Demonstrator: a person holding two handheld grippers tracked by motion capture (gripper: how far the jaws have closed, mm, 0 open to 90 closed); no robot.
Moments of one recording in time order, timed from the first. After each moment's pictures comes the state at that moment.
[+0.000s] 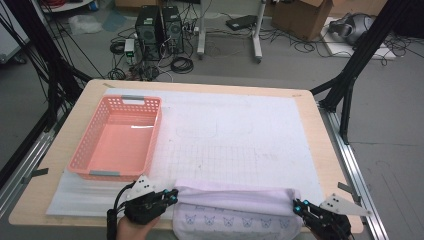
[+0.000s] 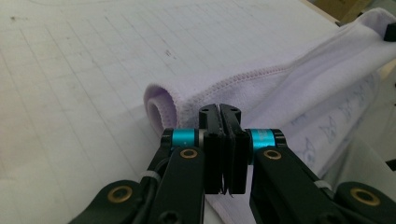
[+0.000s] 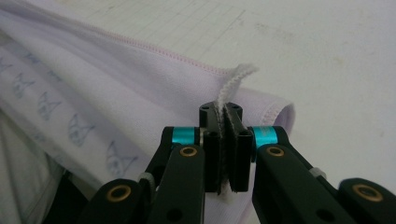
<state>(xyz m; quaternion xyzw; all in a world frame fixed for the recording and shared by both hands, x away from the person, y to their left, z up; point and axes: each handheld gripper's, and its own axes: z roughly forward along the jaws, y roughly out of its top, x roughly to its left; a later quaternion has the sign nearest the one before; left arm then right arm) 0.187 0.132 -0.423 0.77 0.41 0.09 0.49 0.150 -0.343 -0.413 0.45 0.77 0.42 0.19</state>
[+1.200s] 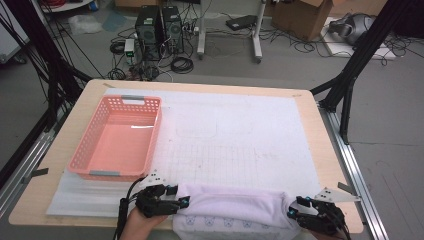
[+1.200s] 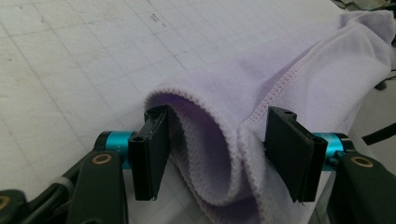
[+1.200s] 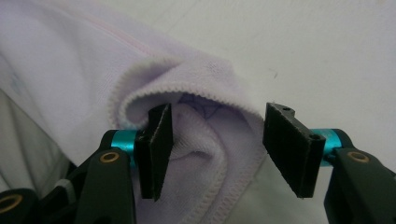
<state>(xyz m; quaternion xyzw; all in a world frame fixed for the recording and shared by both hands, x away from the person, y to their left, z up) 0.224 0.119 -0.452 0.78 0.41 0.02 0.48 0.184 -0.355 -0.443 0.46 0.79 0.38 0.12</state>
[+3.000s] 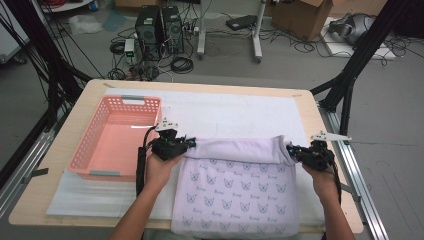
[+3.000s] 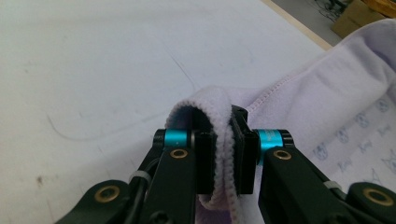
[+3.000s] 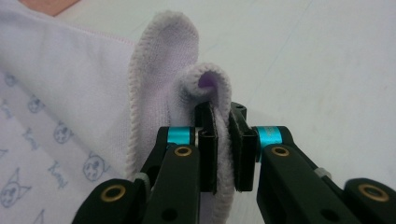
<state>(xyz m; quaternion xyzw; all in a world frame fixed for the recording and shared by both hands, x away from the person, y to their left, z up) 0.354 0.090 -0.394 0.74 0.45 0.11 0.49 0.333 -0.367 -0.403 0.46 0.75 0.44 0.15</state>
